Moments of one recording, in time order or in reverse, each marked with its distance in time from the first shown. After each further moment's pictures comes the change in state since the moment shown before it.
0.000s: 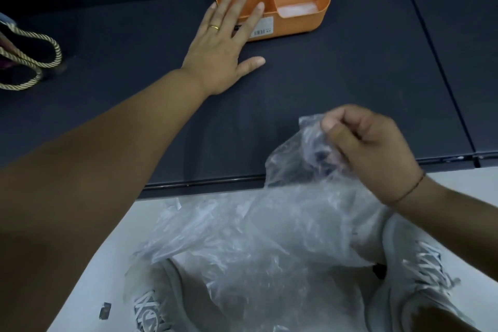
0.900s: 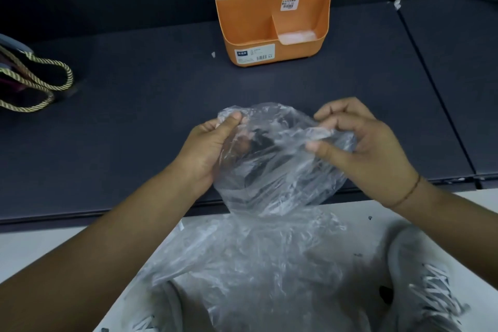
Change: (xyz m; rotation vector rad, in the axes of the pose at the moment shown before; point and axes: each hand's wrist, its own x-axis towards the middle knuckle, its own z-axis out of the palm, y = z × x) left_hand -0.096 0.068 -0.033 -1.782 -0.044 -1.014; right_hand 0.025 0.003 -0.006 -0.150 -0.054 -0.278
